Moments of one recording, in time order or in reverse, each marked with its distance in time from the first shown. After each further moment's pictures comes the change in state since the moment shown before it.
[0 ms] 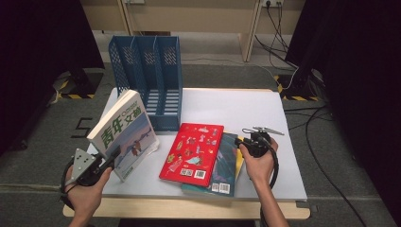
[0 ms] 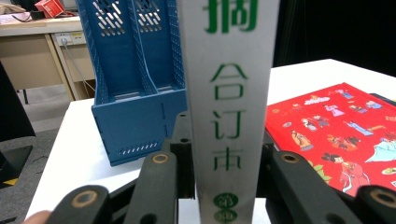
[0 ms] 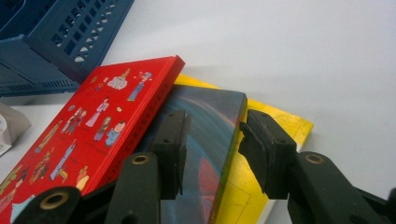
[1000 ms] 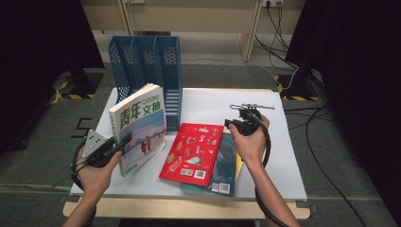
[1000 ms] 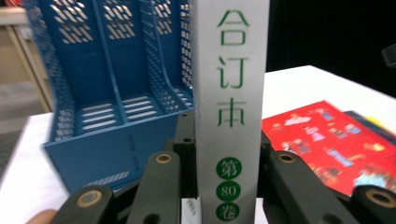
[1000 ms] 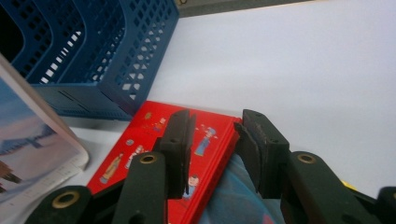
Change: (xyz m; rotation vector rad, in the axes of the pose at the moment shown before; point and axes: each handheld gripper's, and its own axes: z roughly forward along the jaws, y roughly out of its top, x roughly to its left) left arm -0.005 0.028 0.031 0.048 -0.063 -0.012; right arm 0.054 0.064 -0.012 0.033 0.033 -0.043
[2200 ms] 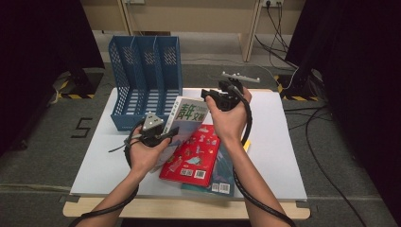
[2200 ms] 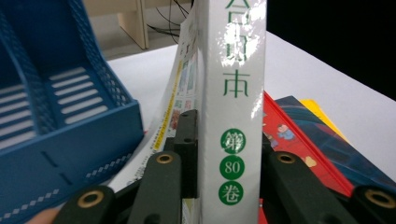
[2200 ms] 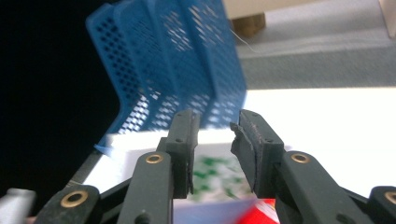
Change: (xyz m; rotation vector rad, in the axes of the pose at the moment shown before) left arm -0.081 0.039 0.102 0.224 -0.200 -0.004; right arm 0.083 0.063 -0.028 -0.172 0.124 -0.023
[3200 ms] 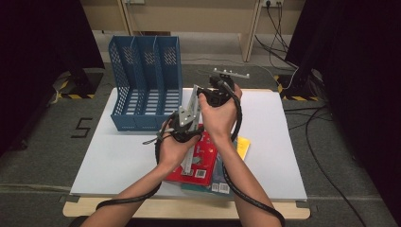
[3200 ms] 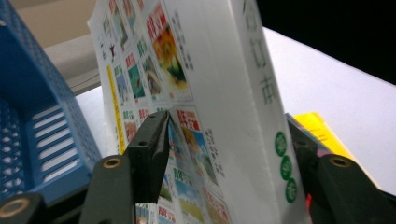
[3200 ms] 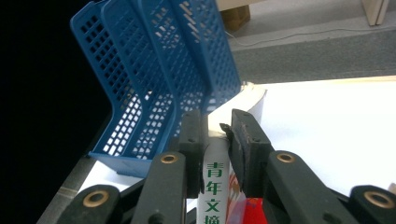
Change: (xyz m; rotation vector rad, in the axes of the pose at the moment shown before) left arm -0.060 0.027 0.053 0.033 0.061 0.113; right arm 0.033 0.008 0.009 0.013 -0.057 0.021
